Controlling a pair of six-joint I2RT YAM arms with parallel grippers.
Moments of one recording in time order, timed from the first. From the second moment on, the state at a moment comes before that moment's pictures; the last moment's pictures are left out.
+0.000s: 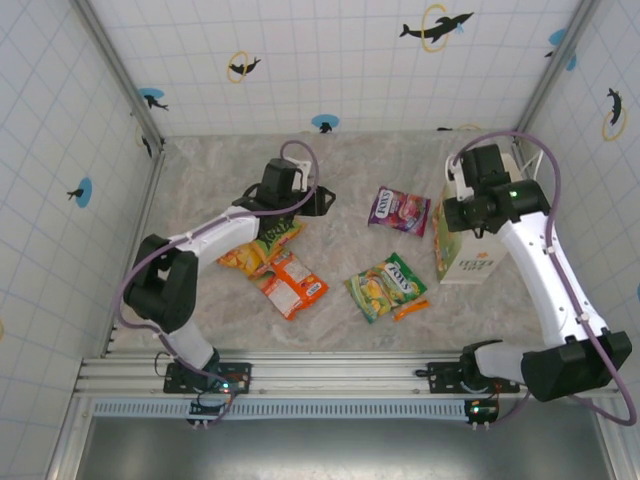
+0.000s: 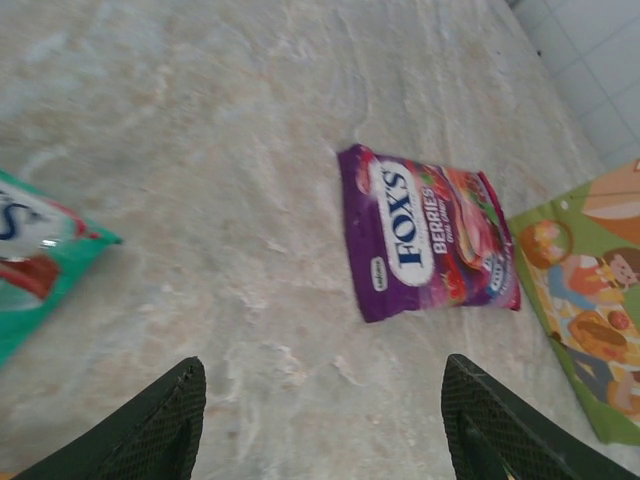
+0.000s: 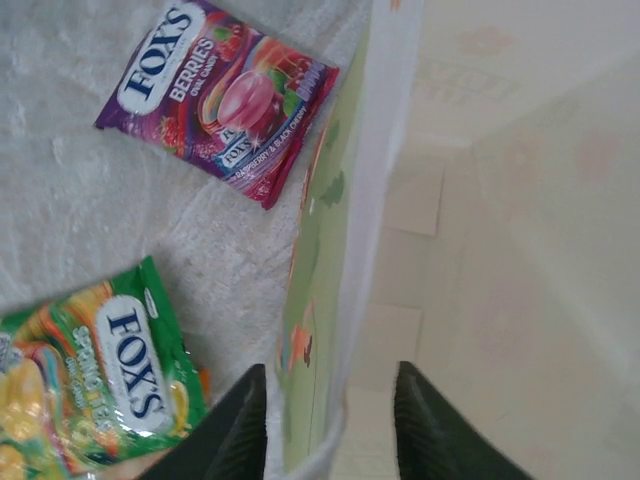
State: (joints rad) left arm -0.55 1.72 1.16 -0.07 0.29 -0.39; right arm 0.26 1.25 1.38 -1.17 0.15 -0.01
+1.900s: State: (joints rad) left arm -0.67 2.07 1.35 0.09 0.43 -0.60; right arm 0.18 1.20 1.30 -1.08 0.09 -0.02
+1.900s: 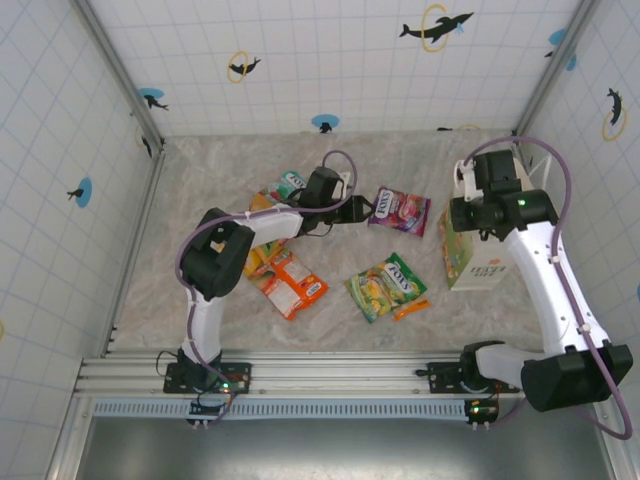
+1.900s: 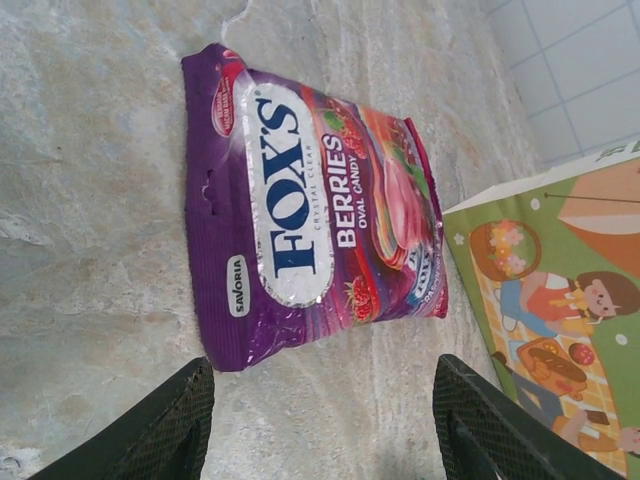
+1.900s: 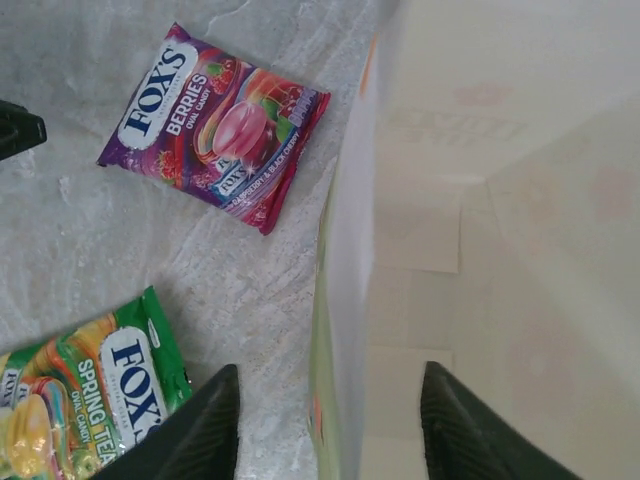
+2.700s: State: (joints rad) left arm -0.68 1.94 1.37 0.23 0.58 -0.59; right arm -0.02 1.07 1.18 -0.97 -0.33 -0.04
